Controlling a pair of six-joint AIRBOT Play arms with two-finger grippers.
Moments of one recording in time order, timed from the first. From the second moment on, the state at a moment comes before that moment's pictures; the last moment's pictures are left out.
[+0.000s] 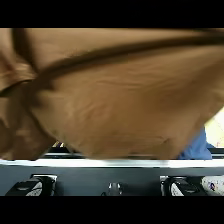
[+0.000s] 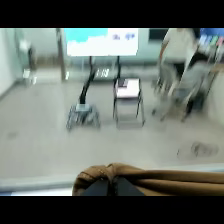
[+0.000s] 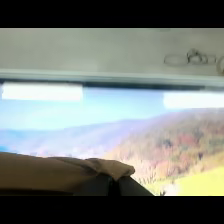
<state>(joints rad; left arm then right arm) 0.05 -0.87 1.97 1.40 -1.17 -1.51 -0.12 -0.91 1.88 -1.43 1.38 1.47</state>
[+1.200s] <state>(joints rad) 0.06 -1.66 1.44 1.08 -0.71 -1.47 -0.11 -1.71 1.54 -1.24 0.91 1.52</state>
